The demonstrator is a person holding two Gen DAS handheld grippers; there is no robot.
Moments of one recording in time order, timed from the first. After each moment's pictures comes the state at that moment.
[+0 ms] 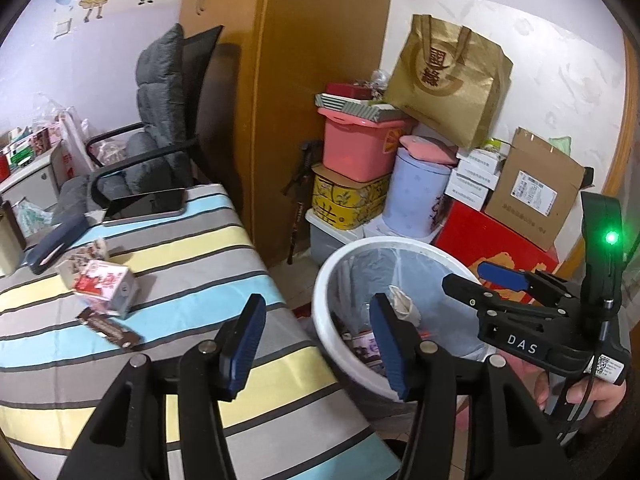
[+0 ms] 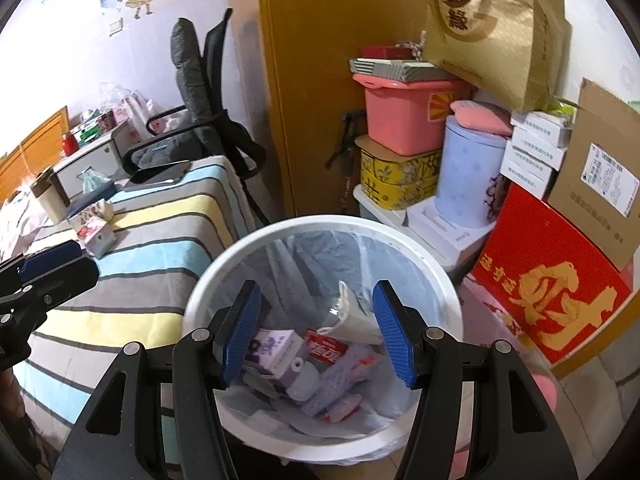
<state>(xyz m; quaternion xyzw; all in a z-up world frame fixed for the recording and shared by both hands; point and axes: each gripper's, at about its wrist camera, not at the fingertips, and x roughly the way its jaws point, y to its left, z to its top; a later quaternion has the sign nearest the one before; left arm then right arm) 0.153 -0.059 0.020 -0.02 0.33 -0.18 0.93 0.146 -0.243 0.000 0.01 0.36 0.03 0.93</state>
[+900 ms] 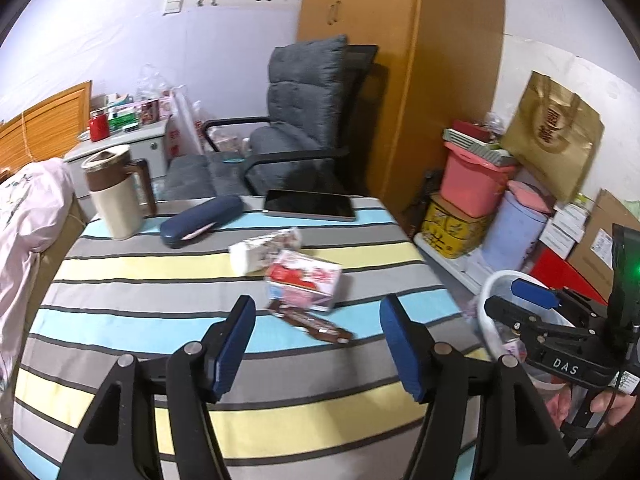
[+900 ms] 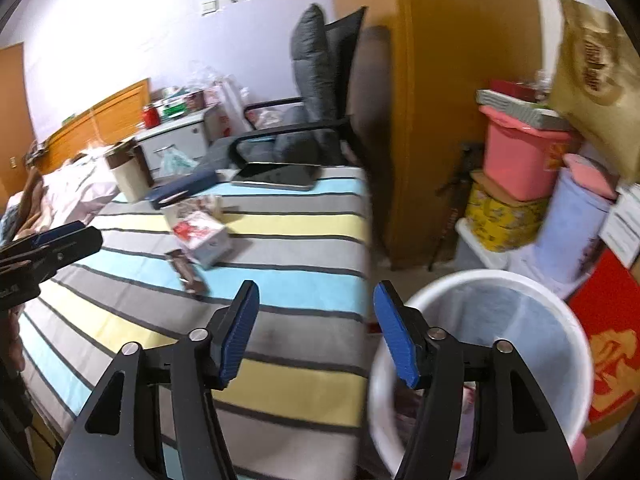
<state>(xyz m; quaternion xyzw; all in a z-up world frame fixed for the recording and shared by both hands) 0.149 0.117 0.020 -0.06 0.31 -0.02 0.95 0.179 -0.113 -0.001 -0.03 0.34 0.18 0.92</state>
